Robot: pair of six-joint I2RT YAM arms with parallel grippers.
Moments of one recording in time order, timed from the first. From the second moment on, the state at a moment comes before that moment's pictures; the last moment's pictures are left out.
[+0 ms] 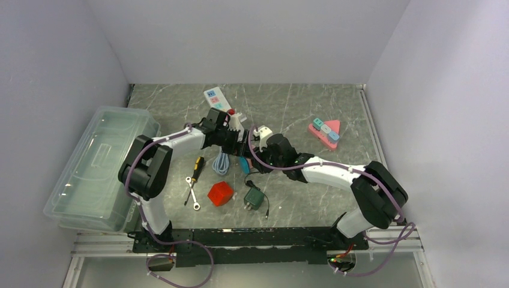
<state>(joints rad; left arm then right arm) -0.48 1.81 1.13 -0.21 0.60 -0.26 0.77 1.50 0.78 0.06 -0.04 0.16</state>
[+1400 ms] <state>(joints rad) -0.54 1.86 1.23 -0.31 0.59 -0.13 0.91 1.51 0.79 0.00 0.28 0.37</state>
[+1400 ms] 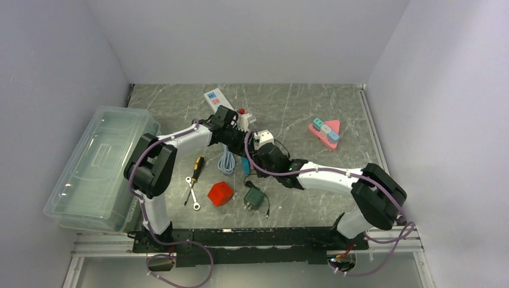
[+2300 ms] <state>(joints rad) -0.55 1.86 1.24 -0.31 0.58 -0.13 0.93 1.50 0.79 -0.05 0.34 0.42</state>
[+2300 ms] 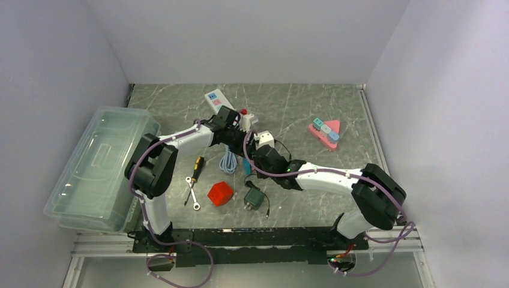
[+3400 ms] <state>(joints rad) -0.57 1.87 1.26 -0.35 0.57 -0.13 0.96 1.48 0.81 -0.14 0.40 0.45</state>
